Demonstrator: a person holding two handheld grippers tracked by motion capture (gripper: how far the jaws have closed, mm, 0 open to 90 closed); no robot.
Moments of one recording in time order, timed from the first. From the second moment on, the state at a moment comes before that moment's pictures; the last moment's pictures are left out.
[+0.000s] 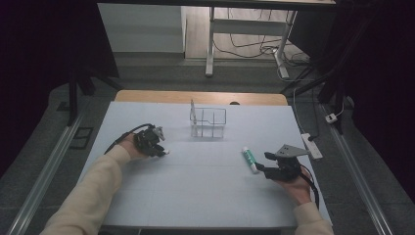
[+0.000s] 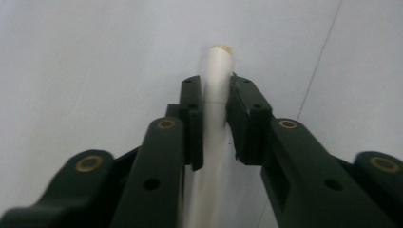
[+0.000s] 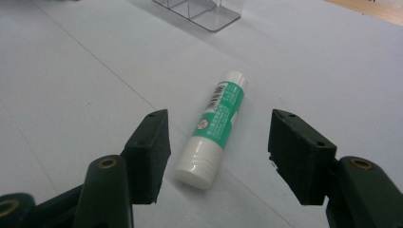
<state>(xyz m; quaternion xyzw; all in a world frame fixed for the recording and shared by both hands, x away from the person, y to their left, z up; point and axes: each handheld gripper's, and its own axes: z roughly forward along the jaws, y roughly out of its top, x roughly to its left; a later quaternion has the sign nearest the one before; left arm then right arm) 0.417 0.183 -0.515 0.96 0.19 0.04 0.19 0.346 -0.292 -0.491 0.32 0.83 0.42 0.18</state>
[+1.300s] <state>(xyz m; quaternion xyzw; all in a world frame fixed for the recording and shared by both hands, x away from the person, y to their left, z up) 0.394 0.213 -0.458 0.91 0.25 0.11 0.31 0.345 -0.295 -0.490 0.32 0.83 0.42 0.18</state>
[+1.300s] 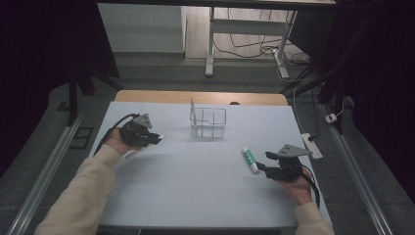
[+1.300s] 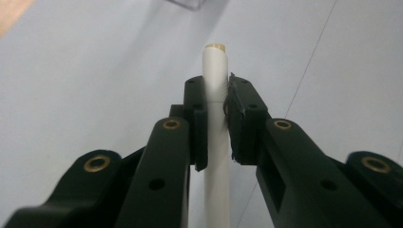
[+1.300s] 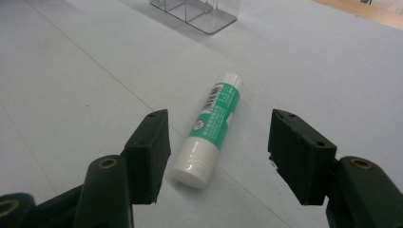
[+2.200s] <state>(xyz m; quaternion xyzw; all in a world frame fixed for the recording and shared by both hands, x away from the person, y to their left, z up) 0.377 0.221 -0.427 0.84 0.28 0.17 0.43 0.345 -0.295 -0.490 0.32 0.83 0.42 0.19</state>
